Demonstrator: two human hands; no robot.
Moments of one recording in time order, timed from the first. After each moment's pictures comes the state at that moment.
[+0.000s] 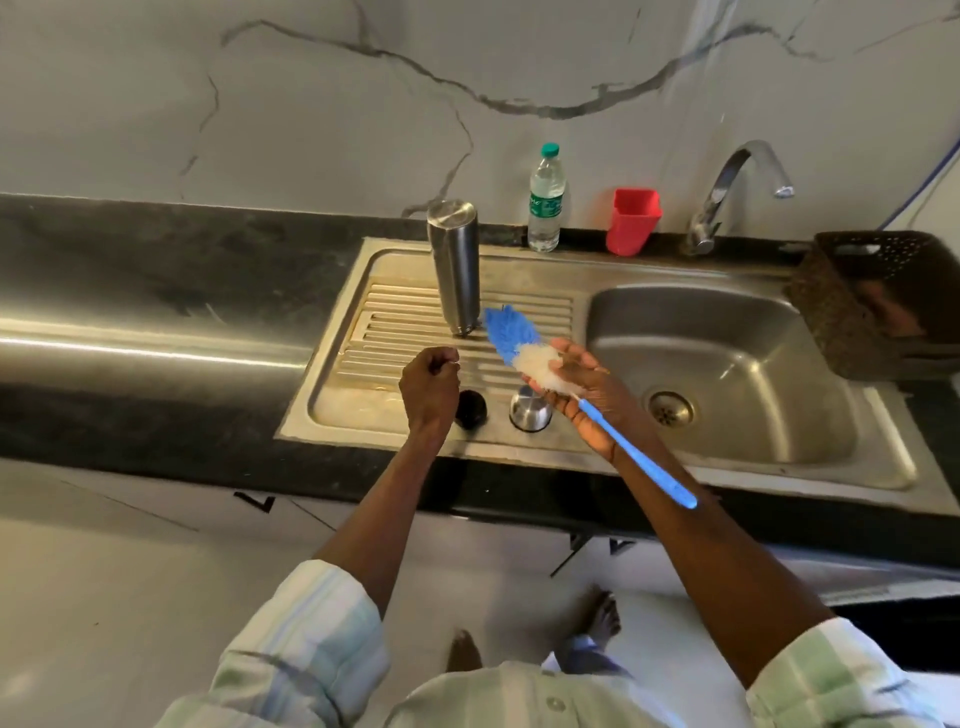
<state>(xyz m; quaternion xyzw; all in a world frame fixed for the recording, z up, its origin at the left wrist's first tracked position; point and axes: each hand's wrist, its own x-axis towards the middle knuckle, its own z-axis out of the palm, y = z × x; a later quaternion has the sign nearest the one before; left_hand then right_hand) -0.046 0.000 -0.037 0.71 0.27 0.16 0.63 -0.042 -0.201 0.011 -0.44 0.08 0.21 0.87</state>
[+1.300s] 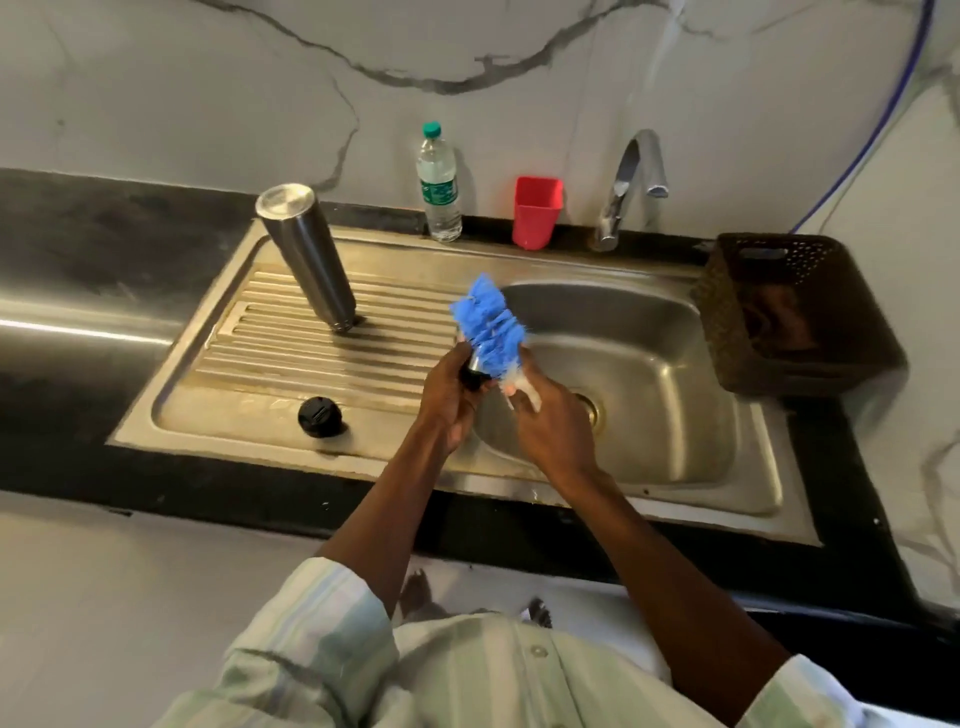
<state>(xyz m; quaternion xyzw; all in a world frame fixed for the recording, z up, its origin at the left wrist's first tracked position) 0.013 -0.211 -0.036 0.39 0.24 -0.01 0.89 -0.017 -0.348 -0.010 -0.93 -0.06 -0.01 0.36</state>
